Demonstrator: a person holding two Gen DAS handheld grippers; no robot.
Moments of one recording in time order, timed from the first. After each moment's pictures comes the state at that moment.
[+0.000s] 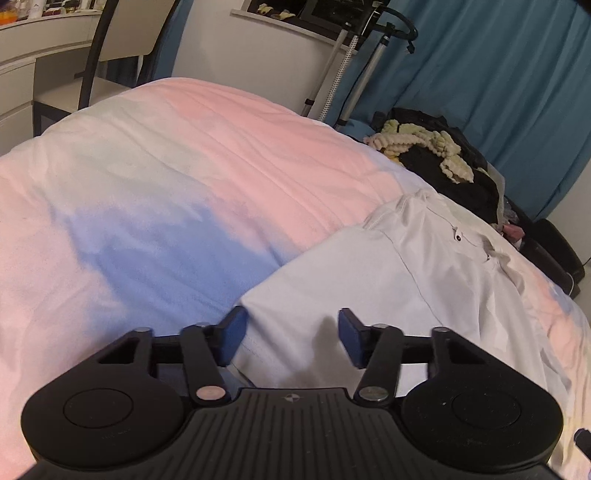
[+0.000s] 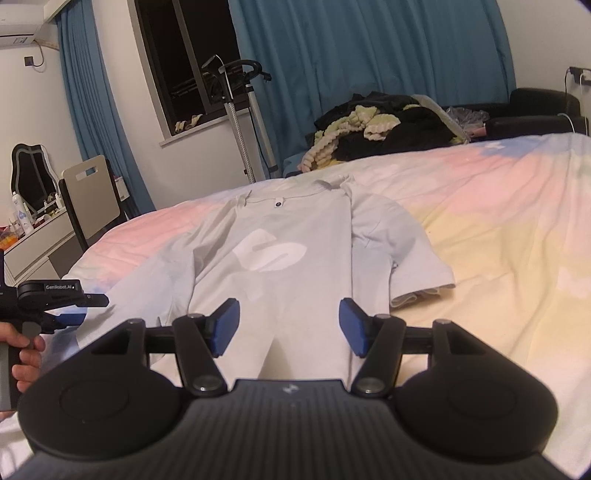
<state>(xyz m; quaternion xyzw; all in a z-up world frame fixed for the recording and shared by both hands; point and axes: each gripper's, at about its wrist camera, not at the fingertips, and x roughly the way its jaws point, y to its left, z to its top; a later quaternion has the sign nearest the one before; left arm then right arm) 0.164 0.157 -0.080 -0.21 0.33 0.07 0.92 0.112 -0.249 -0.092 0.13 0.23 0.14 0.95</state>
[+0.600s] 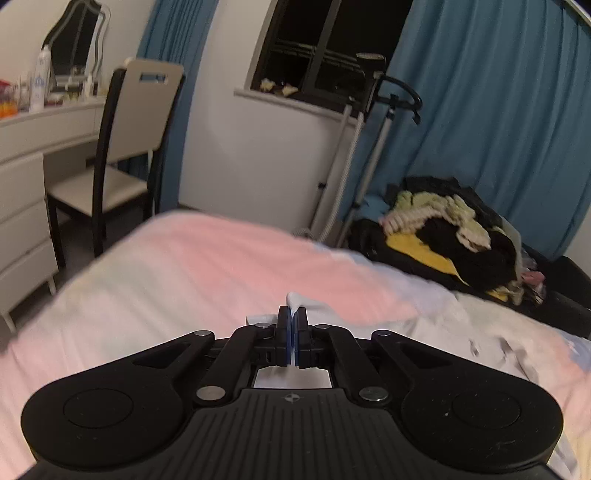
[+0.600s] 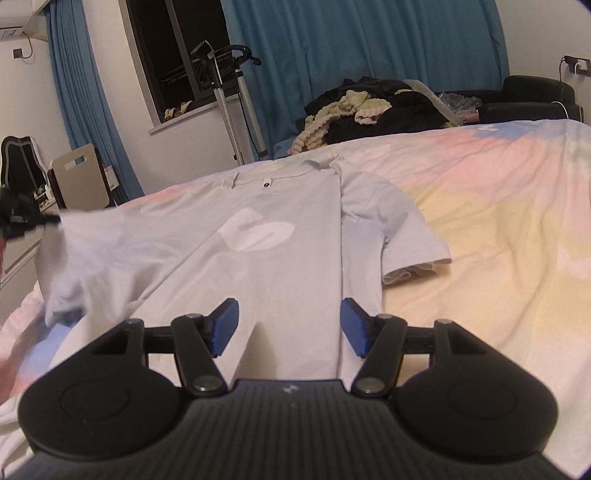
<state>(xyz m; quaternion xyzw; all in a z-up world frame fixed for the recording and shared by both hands) 0.225 0.213 0.031 -0.14 0.24 0.13 0.95 0.117 -0.245 -0.109 0.12 0.26 0.13 0.95</state>
